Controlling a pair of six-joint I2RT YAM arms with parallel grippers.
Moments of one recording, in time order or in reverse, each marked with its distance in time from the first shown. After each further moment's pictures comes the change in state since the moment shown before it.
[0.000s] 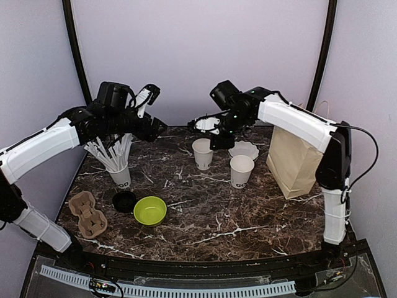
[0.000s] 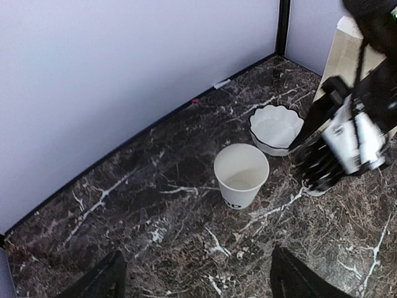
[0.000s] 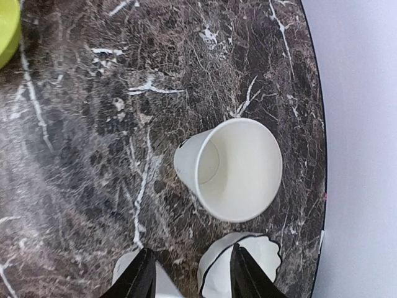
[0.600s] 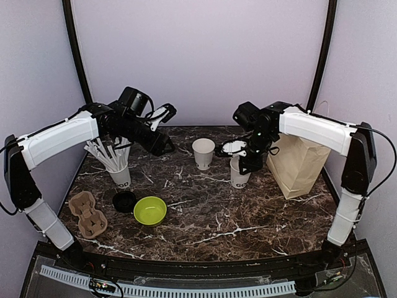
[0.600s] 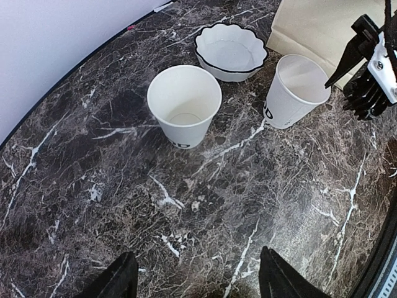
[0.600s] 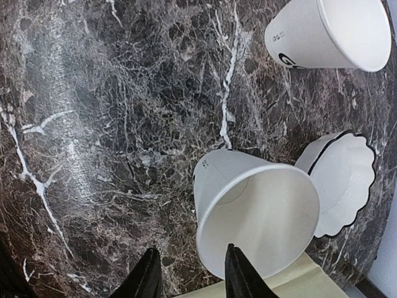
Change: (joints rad) left arm 0.000 0.204 0.152 -0.292 0.195 0.024; right arm -0.070 -0.297 -0.481 -0.079 -0.039 0.035
